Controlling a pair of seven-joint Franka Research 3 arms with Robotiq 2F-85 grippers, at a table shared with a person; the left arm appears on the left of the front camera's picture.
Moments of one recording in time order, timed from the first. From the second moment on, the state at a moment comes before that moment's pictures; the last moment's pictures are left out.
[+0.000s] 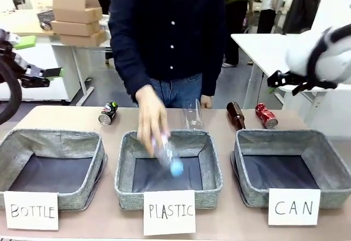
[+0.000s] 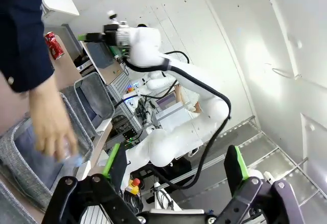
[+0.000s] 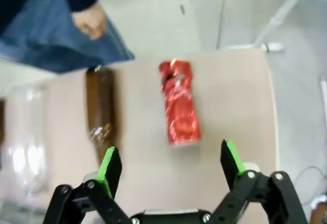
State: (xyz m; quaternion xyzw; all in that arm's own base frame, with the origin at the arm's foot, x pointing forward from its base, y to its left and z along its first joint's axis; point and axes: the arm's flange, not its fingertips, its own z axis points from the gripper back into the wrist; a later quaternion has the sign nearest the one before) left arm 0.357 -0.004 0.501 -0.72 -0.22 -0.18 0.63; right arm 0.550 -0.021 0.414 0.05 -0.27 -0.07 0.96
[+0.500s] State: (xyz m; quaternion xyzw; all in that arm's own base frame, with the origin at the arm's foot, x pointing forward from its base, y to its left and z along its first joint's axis) left arm 0.357 -0.004 0.502 -0.72 -0.22 -0.18 0.63; right arm 0.594 -0.019 0.348 0.07 -0.24 -0.10 0.96
